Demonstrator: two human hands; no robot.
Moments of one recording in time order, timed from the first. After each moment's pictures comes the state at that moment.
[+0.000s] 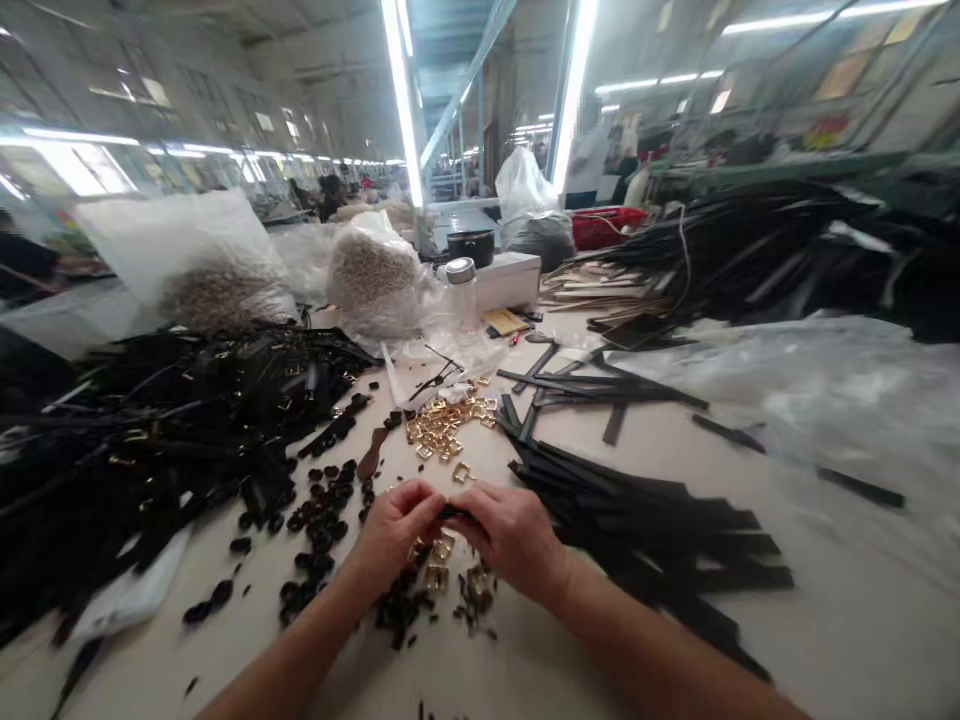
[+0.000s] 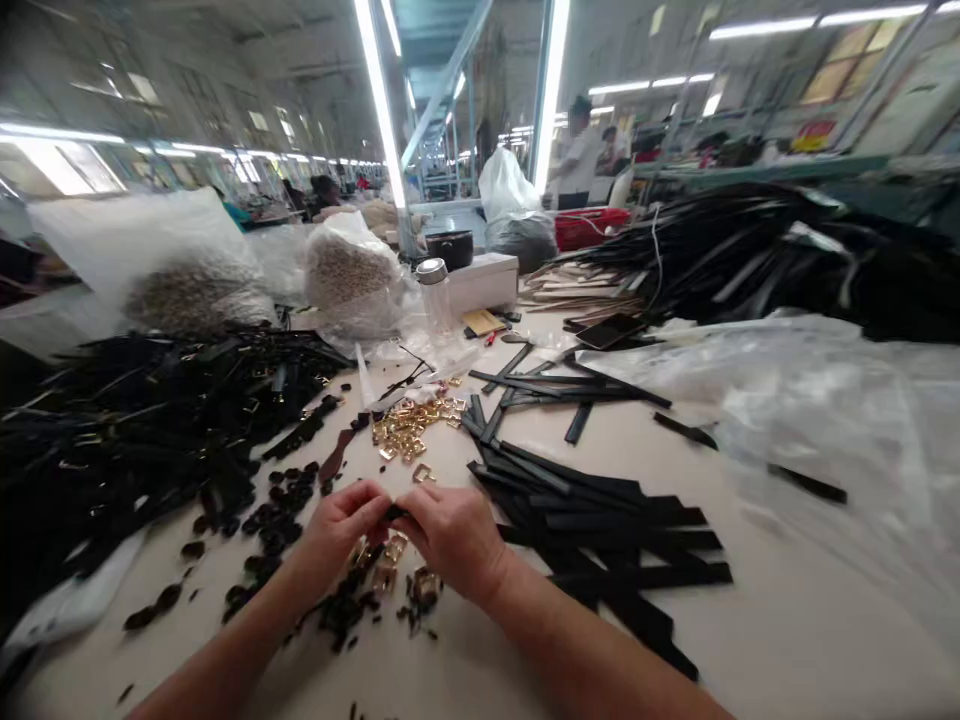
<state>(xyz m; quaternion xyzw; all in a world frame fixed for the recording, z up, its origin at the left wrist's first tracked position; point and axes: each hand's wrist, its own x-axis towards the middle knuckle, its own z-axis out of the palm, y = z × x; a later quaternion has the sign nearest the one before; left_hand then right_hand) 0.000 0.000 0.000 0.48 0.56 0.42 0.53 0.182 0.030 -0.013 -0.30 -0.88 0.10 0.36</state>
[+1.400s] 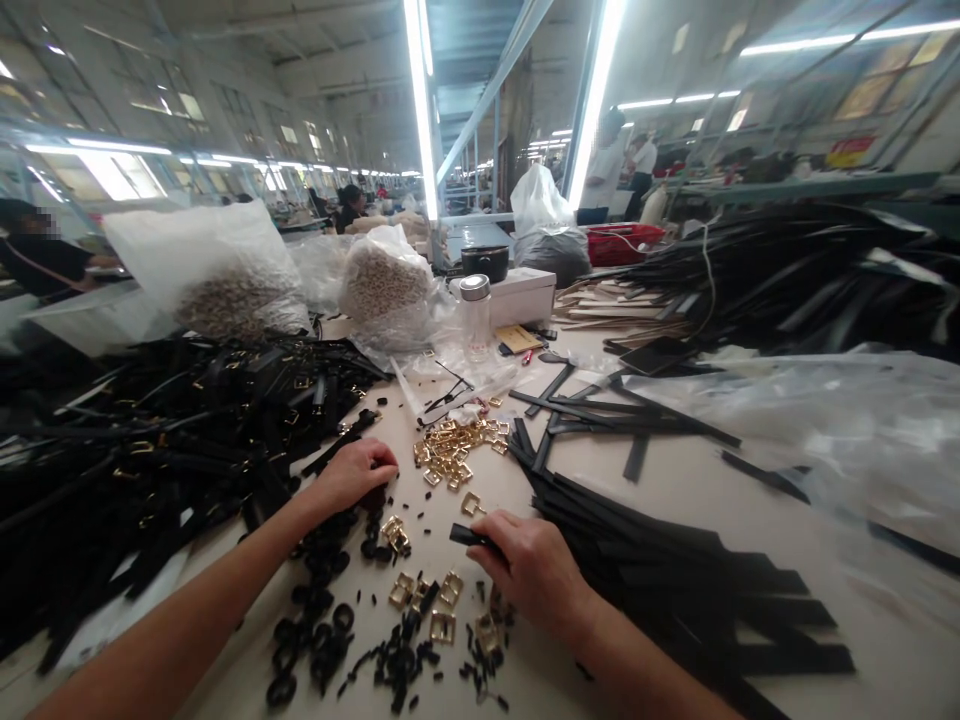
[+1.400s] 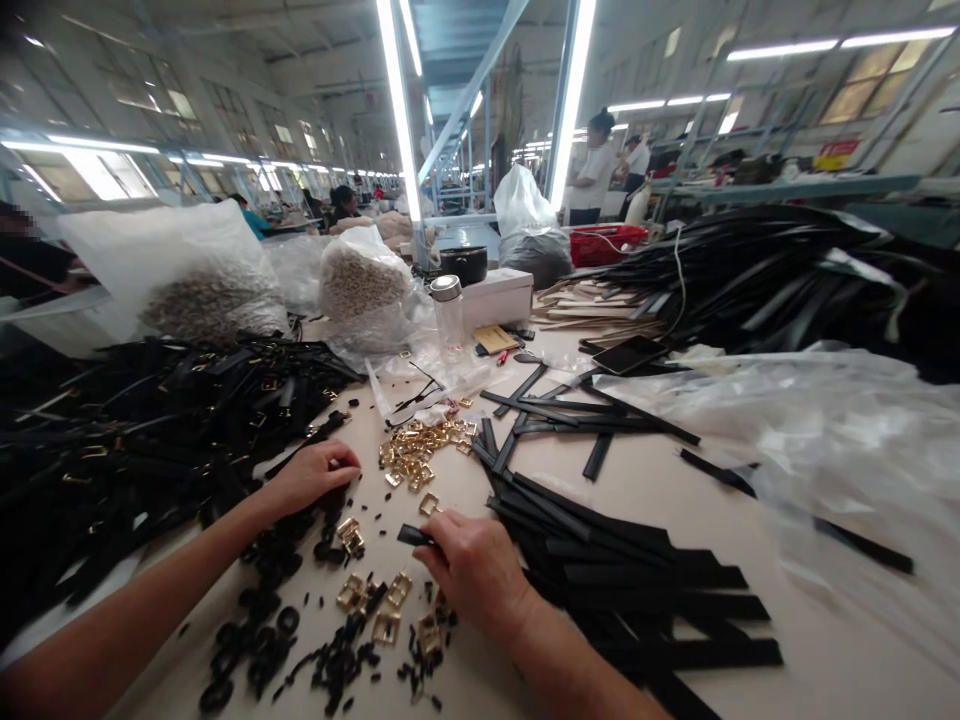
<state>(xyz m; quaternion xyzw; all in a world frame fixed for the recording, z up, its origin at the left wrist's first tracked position) -0.115 0.101 -0.003 0.72 0.66 0.15 0.16 0.191 0.044 -0.022 -0.38 -0.87 0.19 0.26</state>
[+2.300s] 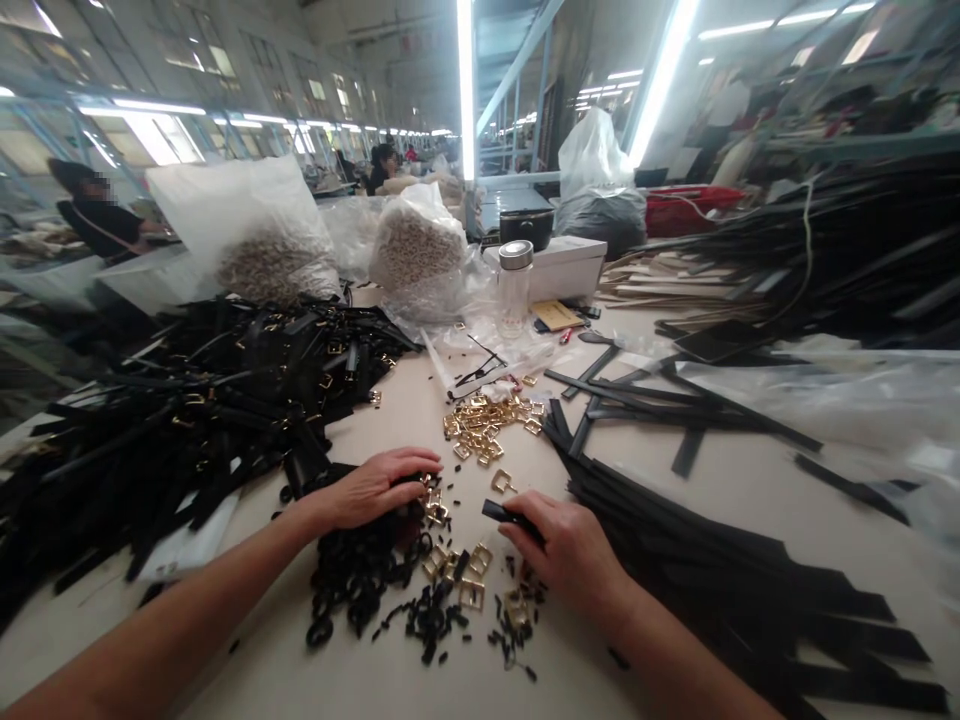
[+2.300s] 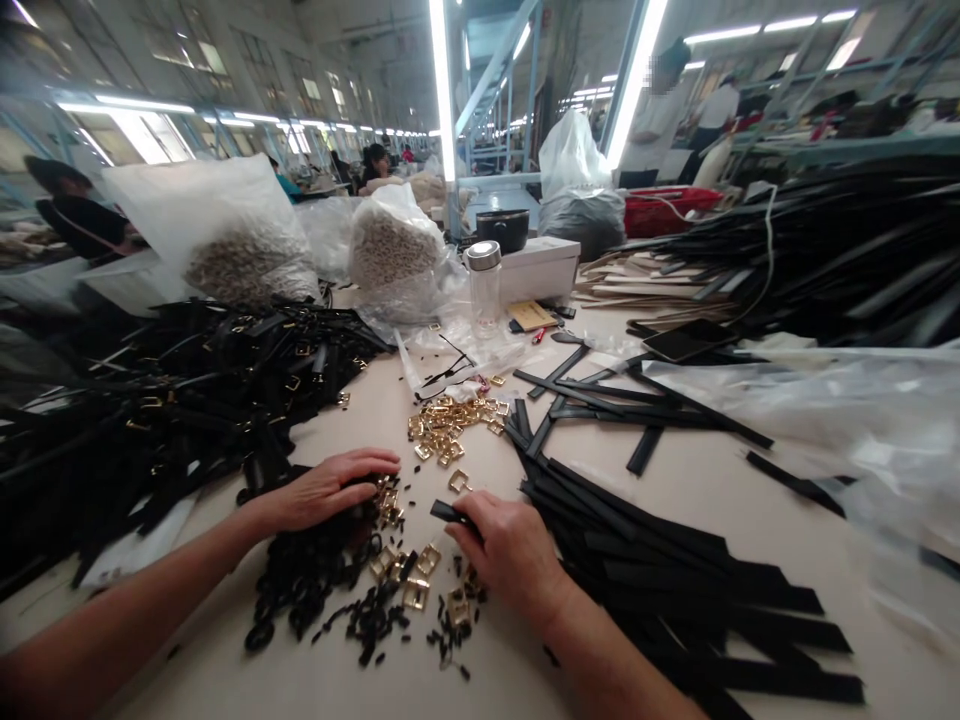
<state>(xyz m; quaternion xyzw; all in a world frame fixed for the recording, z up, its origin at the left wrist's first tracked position) -0.110 0.046 0.015 0.79 0.51 0.14 0.29 0.191 0.050 -0.024 -0.37 -0.87 0.21 0.26</state>
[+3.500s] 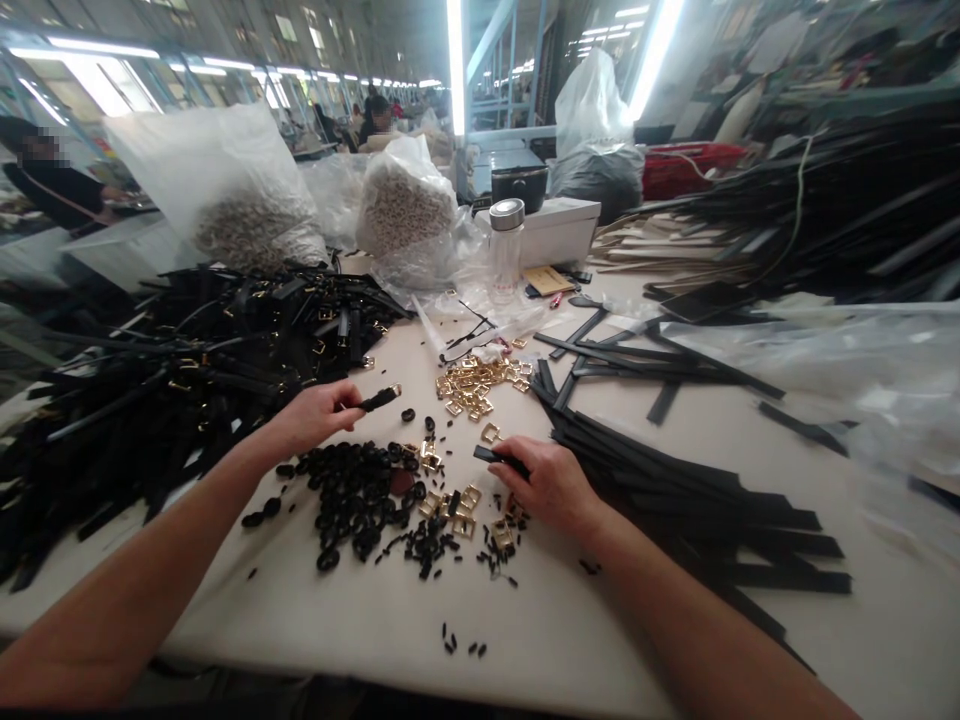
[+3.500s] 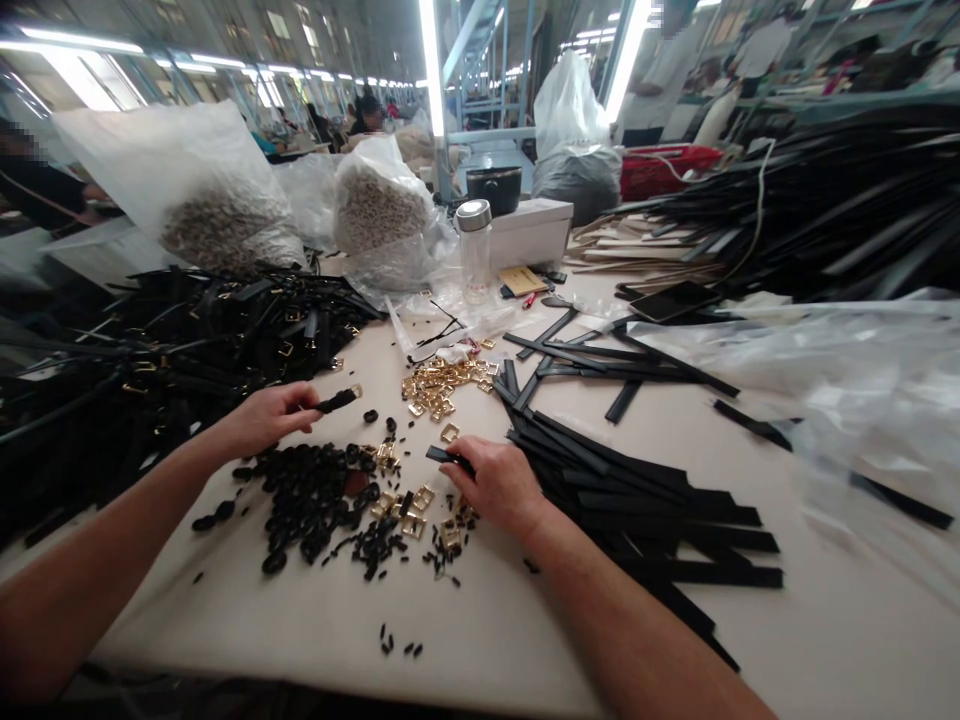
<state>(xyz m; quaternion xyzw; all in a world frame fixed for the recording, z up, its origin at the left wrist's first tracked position) -0.156 0.039 0.048 0.67 0.71 0.11 0.20 0.192 0.054 -0.025 -0.37 -0.86 0.23 0.26</state>
